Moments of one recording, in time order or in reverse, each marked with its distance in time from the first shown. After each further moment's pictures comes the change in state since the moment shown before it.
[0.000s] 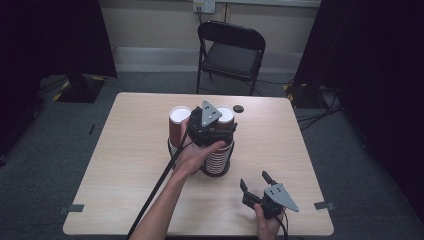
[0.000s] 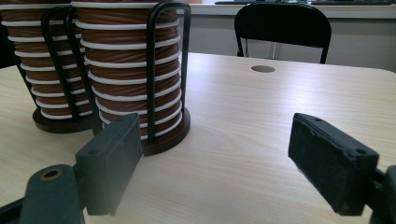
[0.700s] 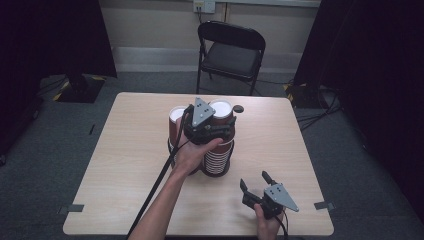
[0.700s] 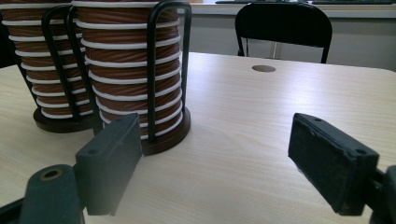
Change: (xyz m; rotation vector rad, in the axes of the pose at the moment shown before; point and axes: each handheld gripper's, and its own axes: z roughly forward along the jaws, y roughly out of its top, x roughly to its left) left arm 0.004 0.009 -0.017 -0.135 -0.001 -0.049; right arm 0.000 0.000 0.000 0.004 0.005 -0.001
